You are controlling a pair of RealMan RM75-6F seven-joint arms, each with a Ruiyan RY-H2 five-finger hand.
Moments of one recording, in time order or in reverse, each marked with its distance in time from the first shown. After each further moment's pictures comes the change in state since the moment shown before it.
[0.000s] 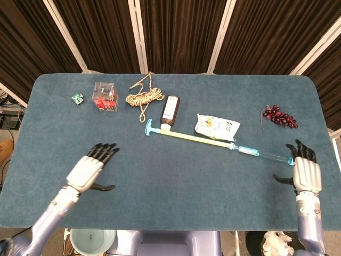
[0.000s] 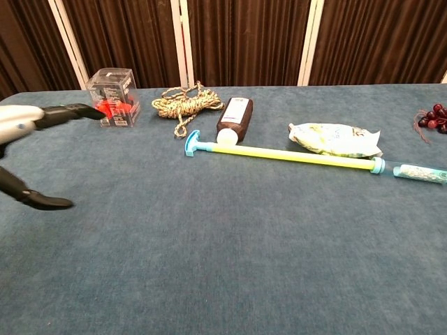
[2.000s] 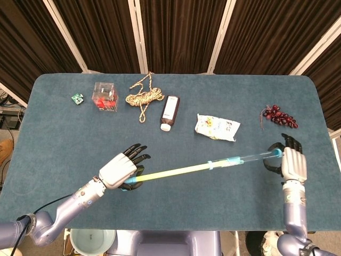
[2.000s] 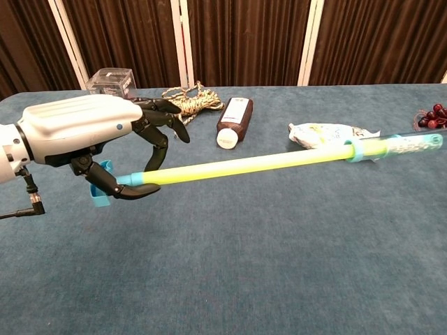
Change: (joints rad) left arm -0.226 -0.100 -0.033 0.116 0.144 -0.156 -0.010; right arm 0.064 -0.115 0.133 0.074 0.139 -0.040 0.020
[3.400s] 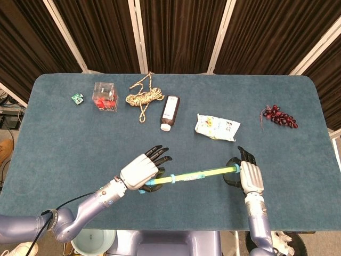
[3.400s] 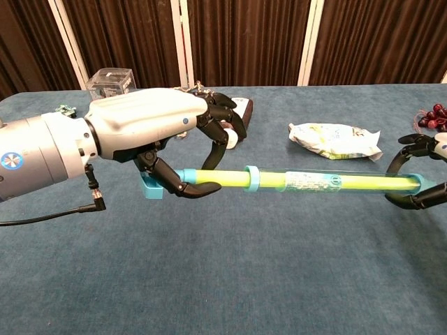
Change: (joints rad) left arm -0.086 -0.121 -0.080 -0.024 -0.056 -0.058 0.086; right arm 0.014 -0.235 -0.098 -0.074 -0.100 0.020 -0.073
